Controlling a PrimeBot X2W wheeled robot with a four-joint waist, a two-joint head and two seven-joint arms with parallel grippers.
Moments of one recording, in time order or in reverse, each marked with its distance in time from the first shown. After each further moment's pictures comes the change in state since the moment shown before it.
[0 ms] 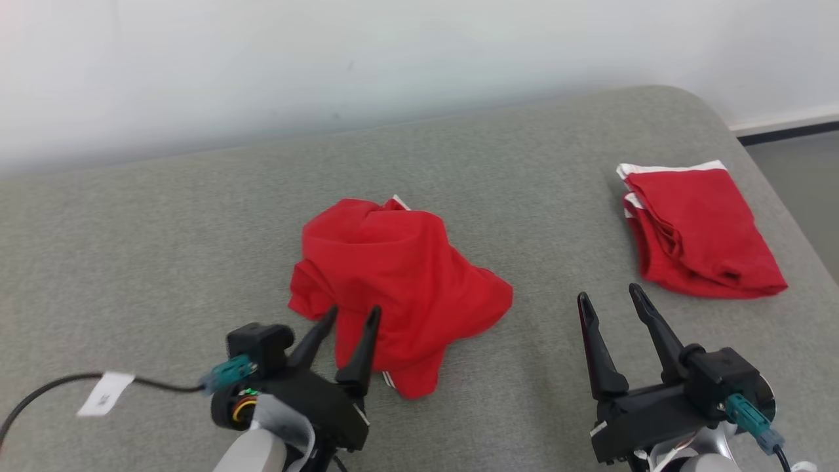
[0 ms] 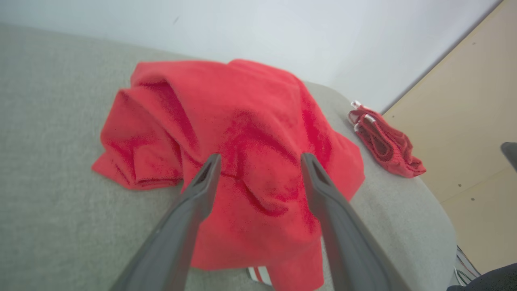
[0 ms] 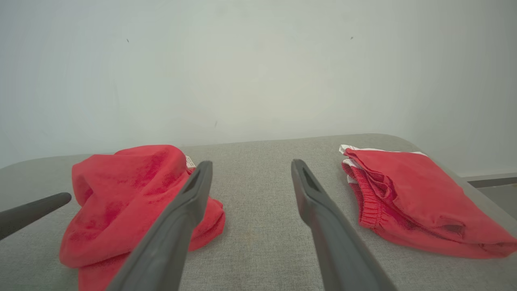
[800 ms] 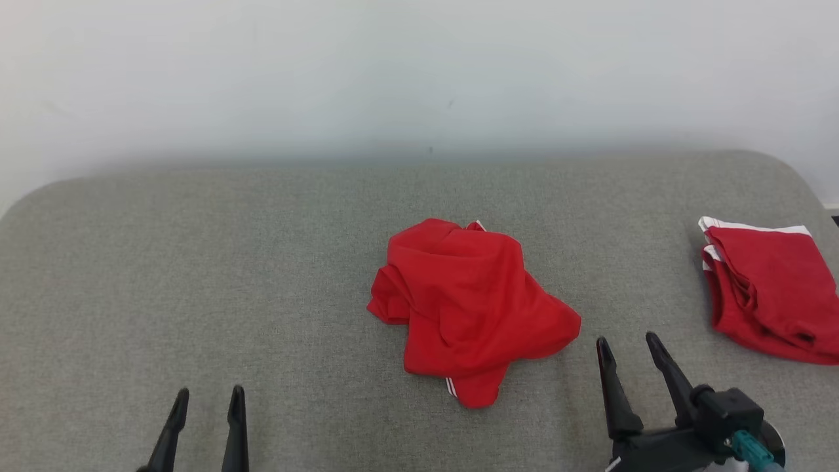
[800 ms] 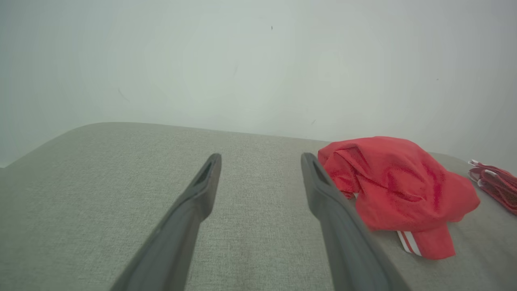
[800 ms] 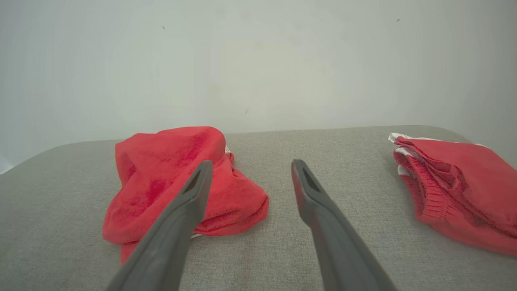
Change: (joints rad) left arm 0.478 0.061 0.331 -0.430 0.349 0.033 -0.221; right arm 0.068 0.001 -0.052 0.110 0.007 0.000 -0.061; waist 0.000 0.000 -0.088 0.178
